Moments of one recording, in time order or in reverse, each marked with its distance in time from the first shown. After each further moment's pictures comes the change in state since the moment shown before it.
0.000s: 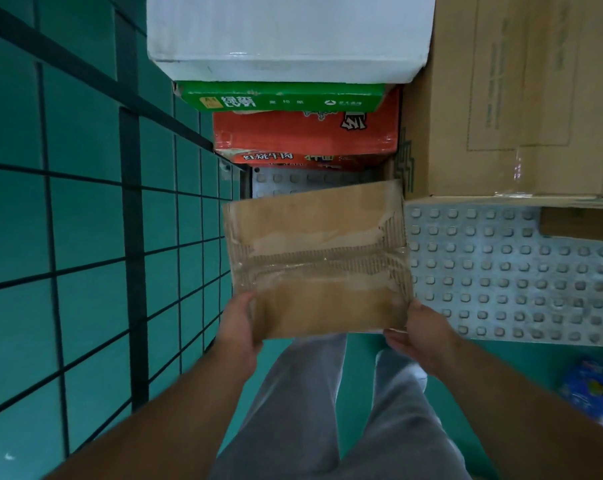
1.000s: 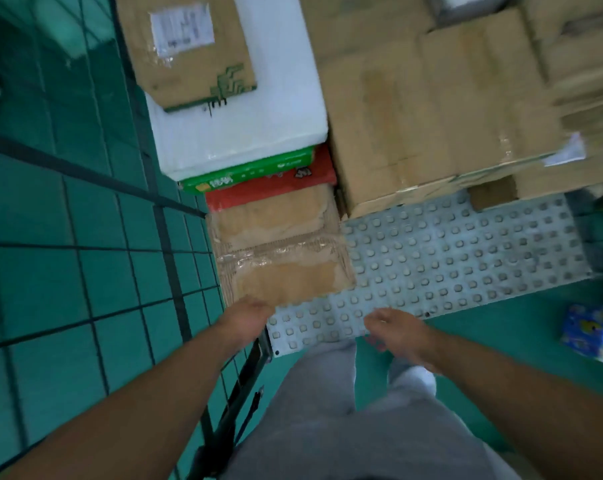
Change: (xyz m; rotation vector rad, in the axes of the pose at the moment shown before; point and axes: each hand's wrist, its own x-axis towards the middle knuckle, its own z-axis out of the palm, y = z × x) left_hand -0.110 0.076 -0.019 1.301 -0.169 0.425; right_hand -0.157 0.020 -0.031 -0.602 -0.209 -0.312
